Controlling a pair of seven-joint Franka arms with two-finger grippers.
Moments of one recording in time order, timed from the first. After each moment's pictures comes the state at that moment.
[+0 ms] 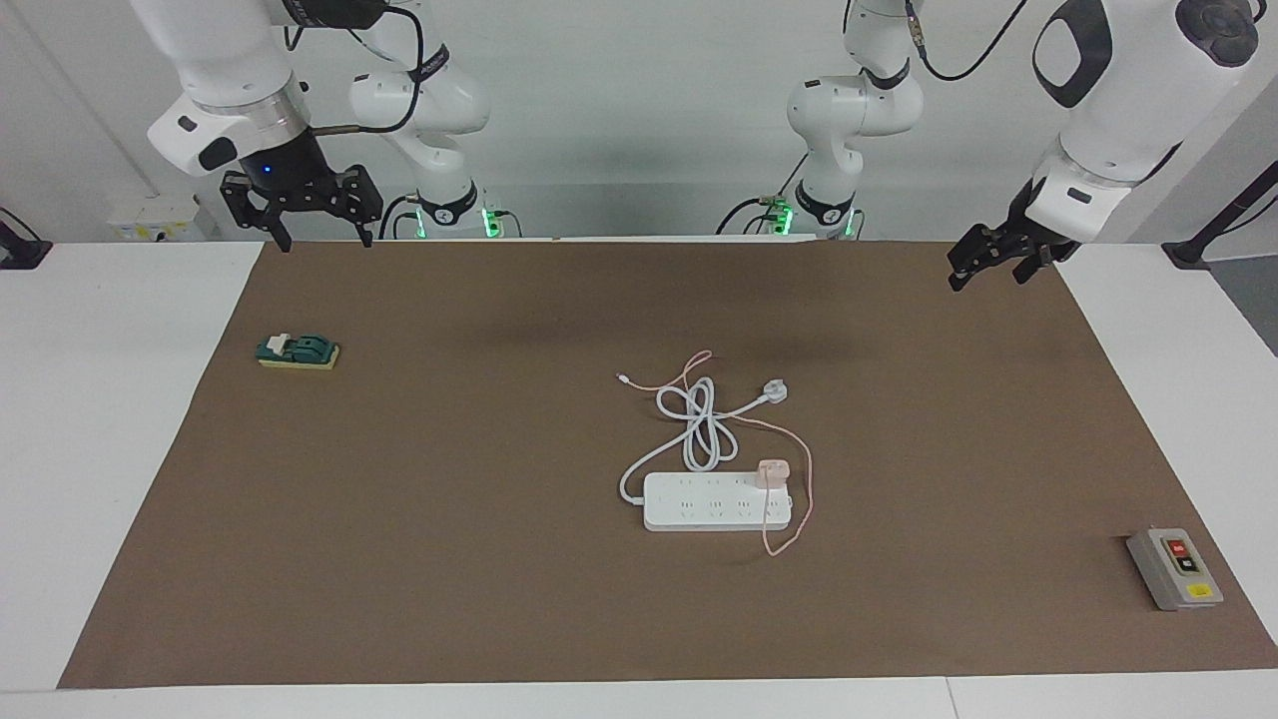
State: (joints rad) left arm -0.04 -0.02 0.02 -1.65 -0.04 1.56 -0.10; right arm -0.05 -0.08 0.08 -1.61 -0.02 1.49 -0.05
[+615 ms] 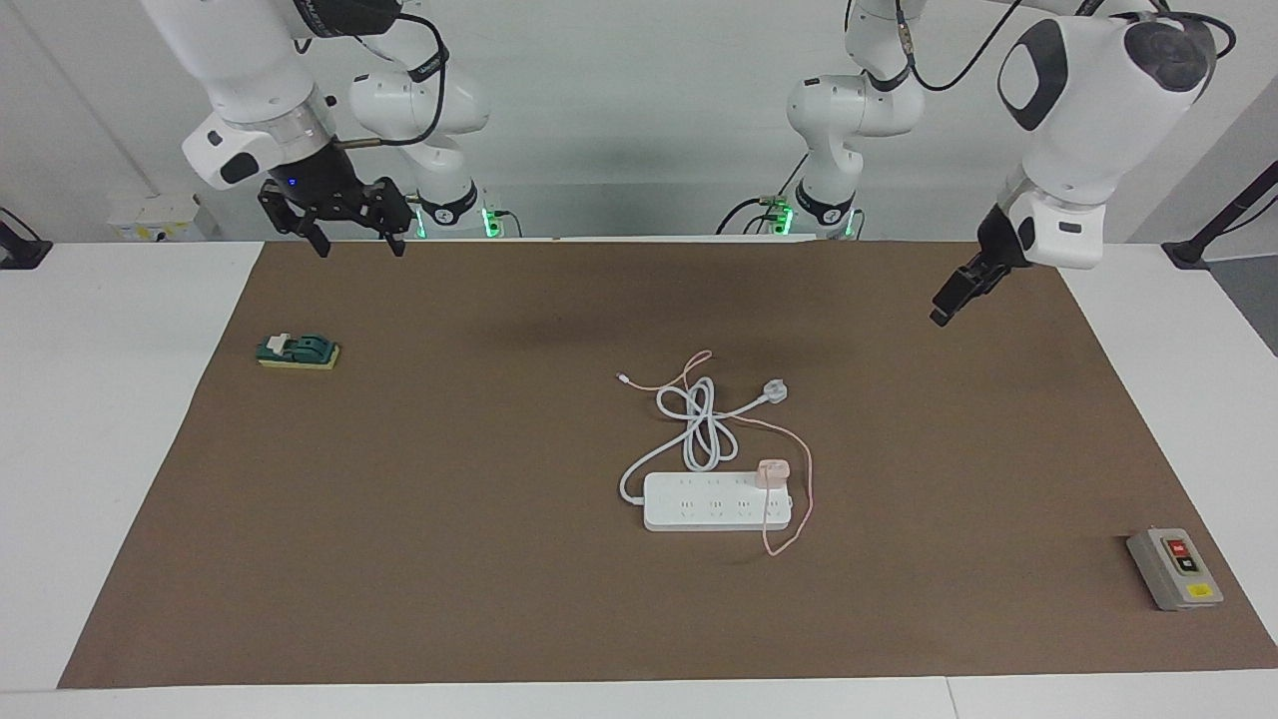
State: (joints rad) left arm -0.13 0.04 0.00 -1.66 -0.04 1.67 -0.75; right arm -0.01 -0.07 0.09 -1.67 0.11 1.56 0.25
